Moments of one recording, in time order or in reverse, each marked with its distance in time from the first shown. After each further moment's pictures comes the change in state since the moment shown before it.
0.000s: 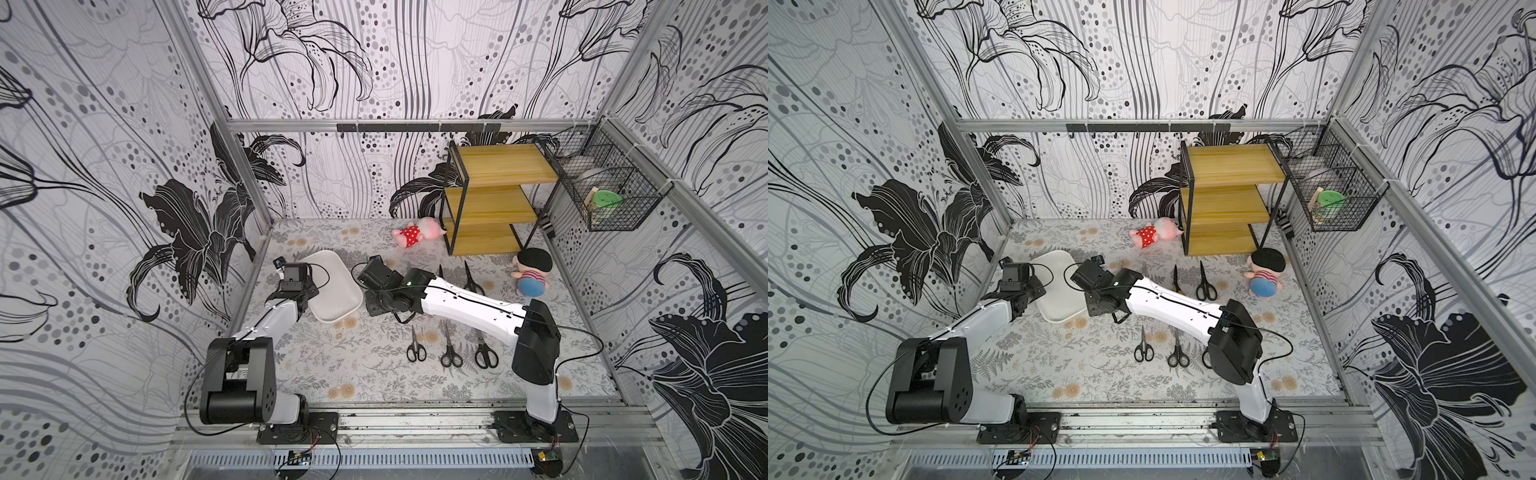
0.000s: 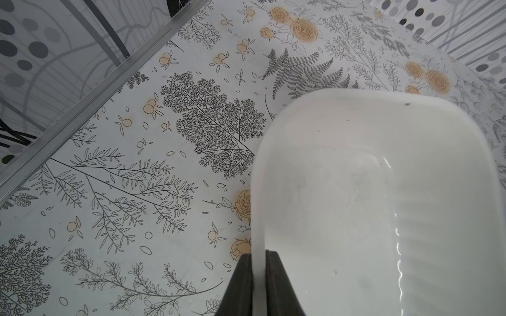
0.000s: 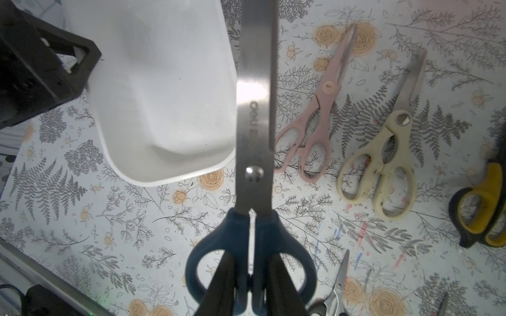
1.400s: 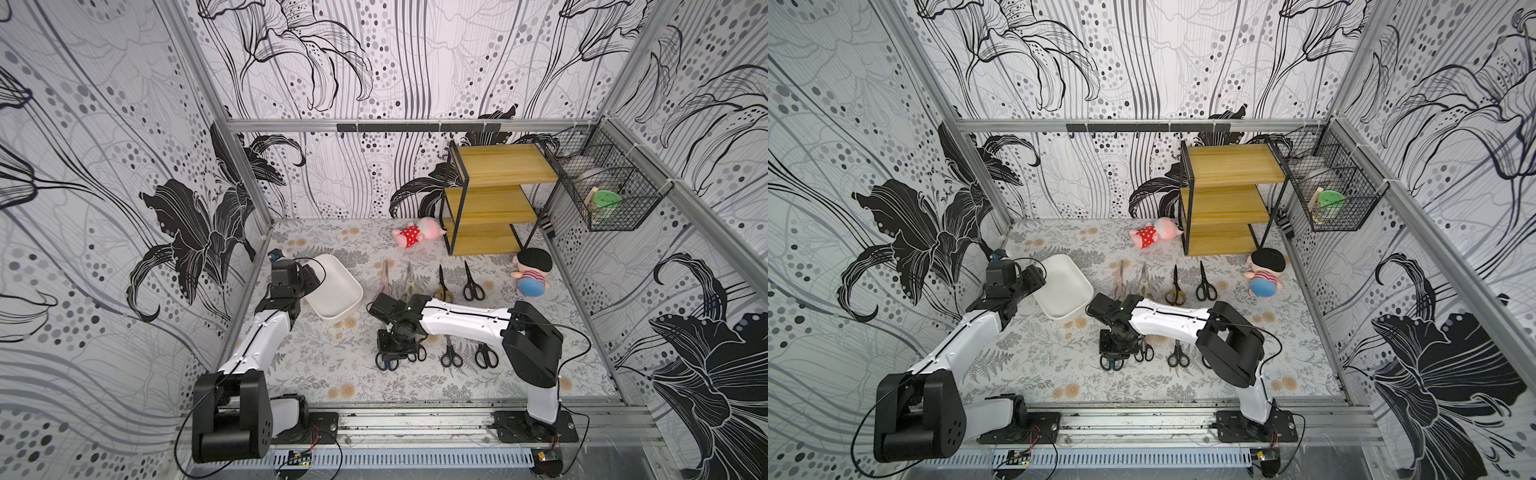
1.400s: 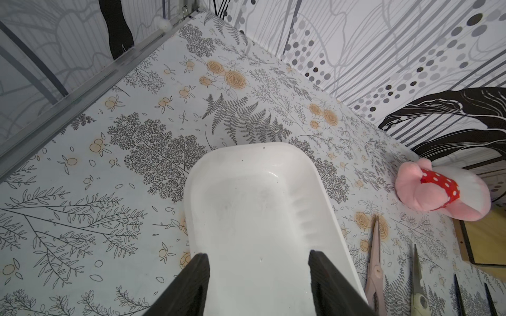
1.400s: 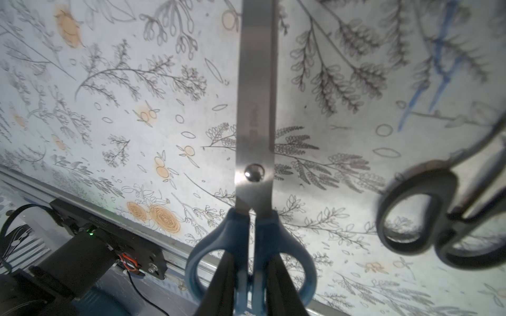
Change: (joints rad) left arm 0.026 -0.202 -0.040 0.088 0.198 0.012; right arm 0.024 0.004 -0.352 0.037 -0.486 0.344
